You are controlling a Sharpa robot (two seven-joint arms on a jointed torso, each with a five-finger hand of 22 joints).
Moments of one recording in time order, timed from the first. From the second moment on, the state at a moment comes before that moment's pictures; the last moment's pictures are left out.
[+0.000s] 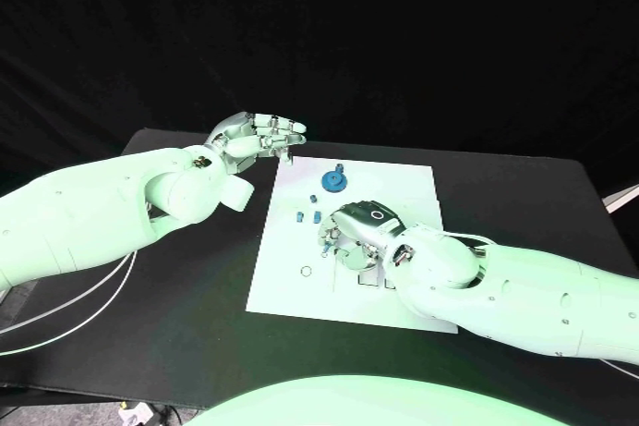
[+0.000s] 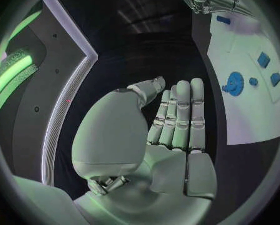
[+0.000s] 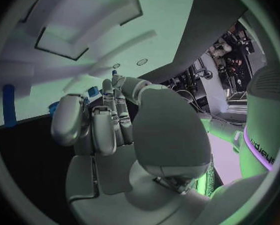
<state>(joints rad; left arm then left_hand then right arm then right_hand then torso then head) 1.22 -0.85 -0.01 1.44 -0.14 -0.13 0.29 1.40 -0.19 0.60 0.01 0.07 0.86 0.21 0.23 0.37 0.94 0.14 0.40 0.19 0.99 0.07 1.05 0.52 0.18 0.85 0.16 0.92 0.68 1.09 -0.62 -0.15 1.62 -1.74 -0.43 -0.24 1.39 -0.20 0.66 0.01 0.12 1.06 0.11 0.27 0.41 1.25 0.08 0.09 0.09 1.46 -0.02 1.37 1.29 0.11 1.46 0.07 1.11 1.30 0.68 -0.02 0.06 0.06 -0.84</state>
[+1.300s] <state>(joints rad) 1.22 -0.85 -0.01 1.43 -0.14 -0.13 0.28 1.40 -0.19 0.60 0.01 0.07 0.86 0.21 0.23 0.37 0.94 0.14 0.40 0.19 0.99 0.07 1.04 0.51 0.18 0.85 0.16 0.92 0.68 1.09 -0.61 -0.15 1.61 -1.74 -0.39 -0.25 1.39 -0.20 0.67 0.01 0.12 1.06 0.11 0.27 0.41 1.25 0.08 0.08 0.09 1.46 -0.02 1.37 1.29 0.11 1.46 0.07 1.11 1.30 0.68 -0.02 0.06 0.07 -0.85</state>
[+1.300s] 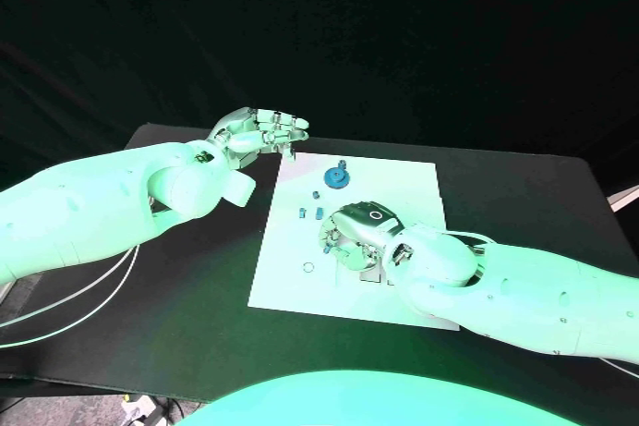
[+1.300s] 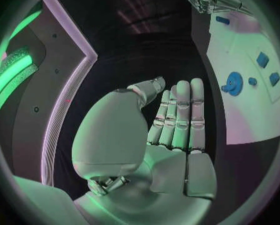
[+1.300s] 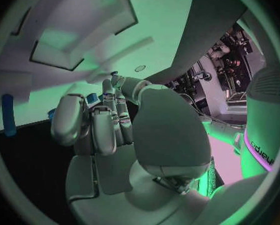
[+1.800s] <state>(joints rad) 1.22 -0.85 -0.01 1.43 -0.14 -0.12 0.28 1.40 -0.19 0.60 0.01 0.07 0.86 0.21 0.23 0.37 0.94 0.14 0.40 0.19 0.99 0.07 1.04 0.51 0.18 0.85 0.16 0.92 0.67 1.09 -0.59 -0.15 1.60 -1.74 -0.35 -0.25 1.35 -0.20 0.67 0.01 0.12 1.05 0.12 0.26 0.42 1.25 0.08 0.08 0.10 1.46 -0.02 1.37 1.29 0.11 1.46 0.07 1.11 1.30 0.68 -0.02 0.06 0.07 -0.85</state>
